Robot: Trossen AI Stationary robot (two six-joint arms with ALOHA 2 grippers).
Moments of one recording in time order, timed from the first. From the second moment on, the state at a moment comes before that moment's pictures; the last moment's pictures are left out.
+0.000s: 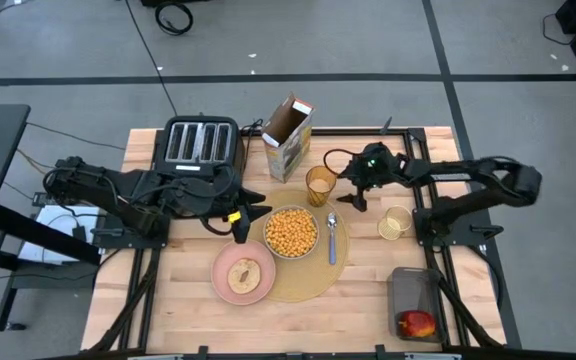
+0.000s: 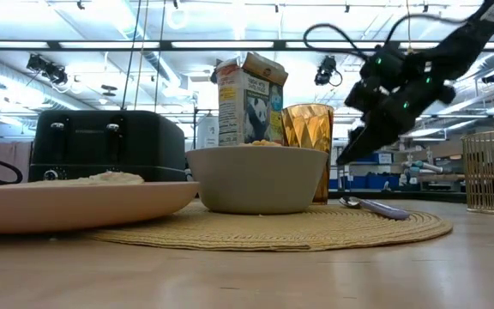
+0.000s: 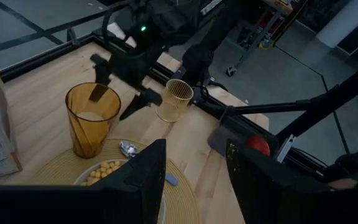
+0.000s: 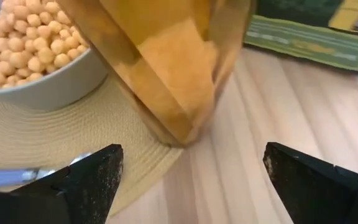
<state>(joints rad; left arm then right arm) -0.28 1.29 1.42 -0.54 -0.45 -0.67 -0.54 1.26 0.46 0.09 -0.39 -0.25</state>
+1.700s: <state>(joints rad) -0.45 1.25 1.12 -0.19 -0.22 -0.34 1.06 1.62 1.25 -1.02 -0.27 1.18</state>
